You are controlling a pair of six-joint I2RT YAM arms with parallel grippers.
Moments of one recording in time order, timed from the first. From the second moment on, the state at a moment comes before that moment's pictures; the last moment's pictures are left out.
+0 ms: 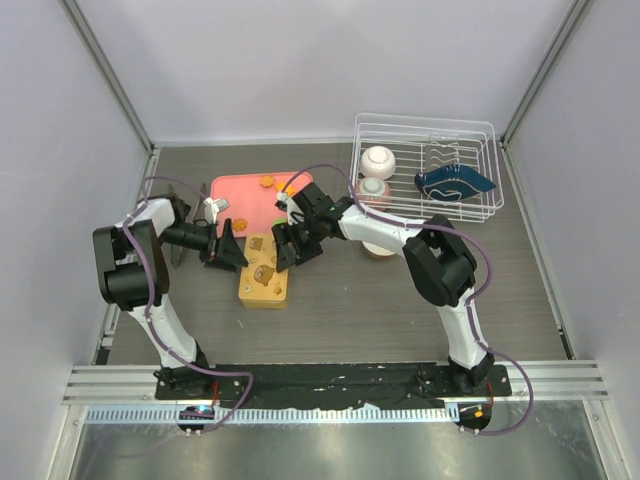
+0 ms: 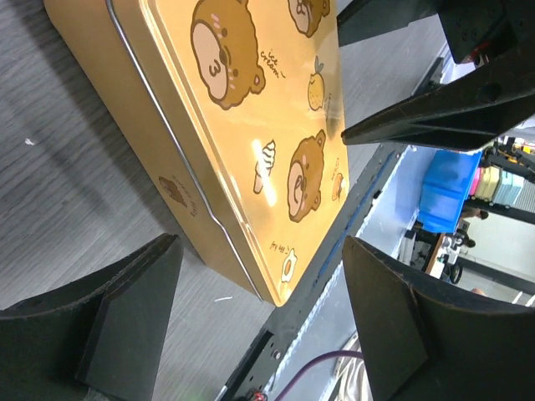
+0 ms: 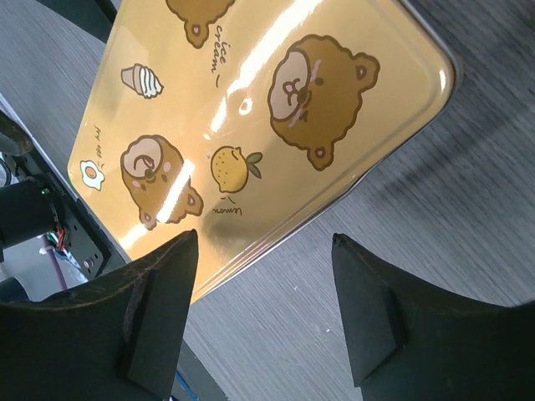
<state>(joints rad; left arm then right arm) 0.19 1.86 1.19 -1.07 0.97 0.48 0.79 2.10 1.61 -0.48 -0.46 0.34</state>
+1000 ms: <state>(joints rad) 0.10 1.95 1.23 -1.20 0.76 0.55 0.79 2.10 1.60 -0.46 -0.46 0.34</state>
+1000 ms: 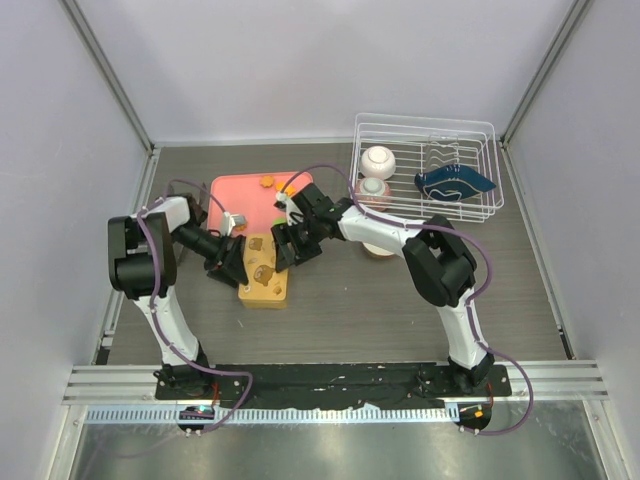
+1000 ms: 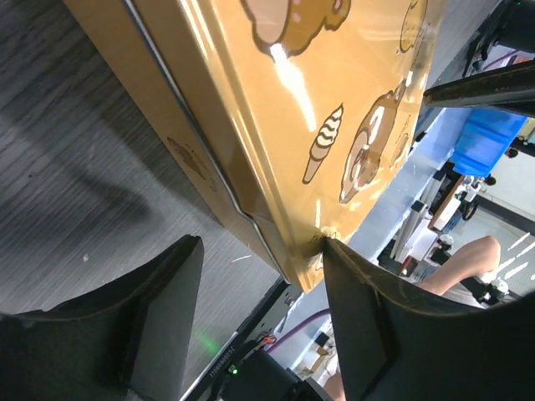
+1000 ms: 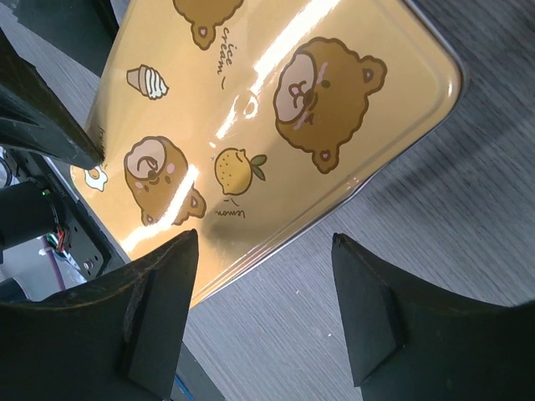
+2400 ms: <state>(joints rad) 0.09 2.05 1.22 -1.16 0.93 0.57 0.80 2.16 1.64 -0.45 -0.45 0.34</state>
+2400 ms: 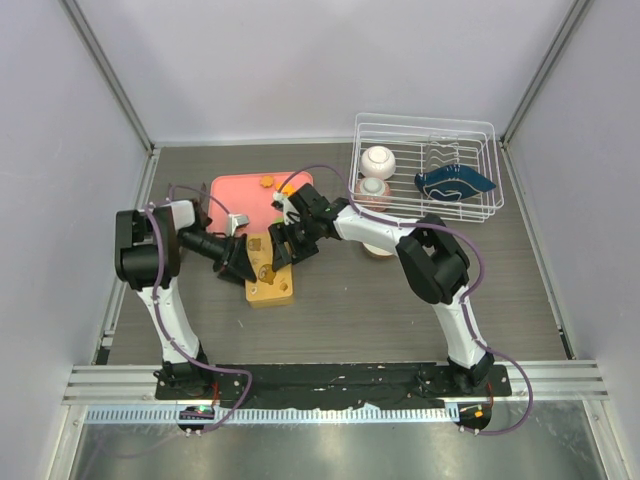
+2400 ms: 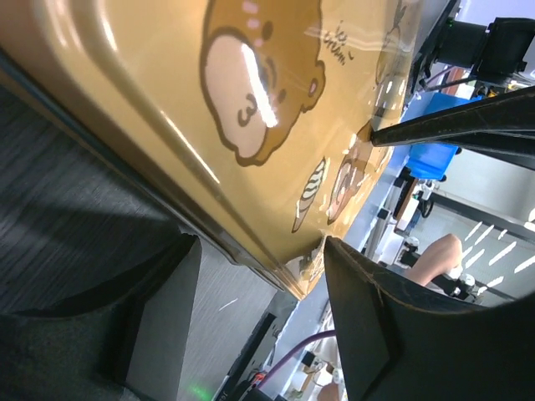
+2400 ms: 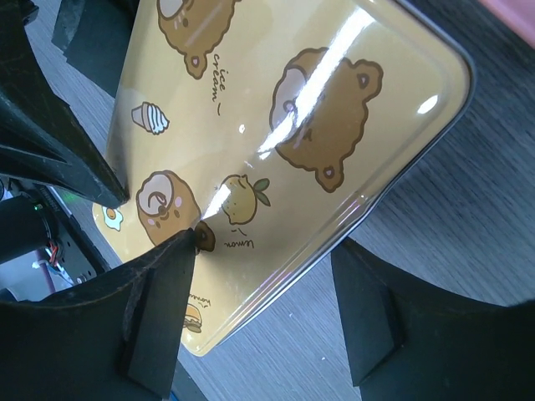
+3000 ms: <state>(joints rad) 0.09 1.94 1.37 -1.11 0.92 0.49 0.80 2.12 1.62 -0.45 -0.43 0.33</state>
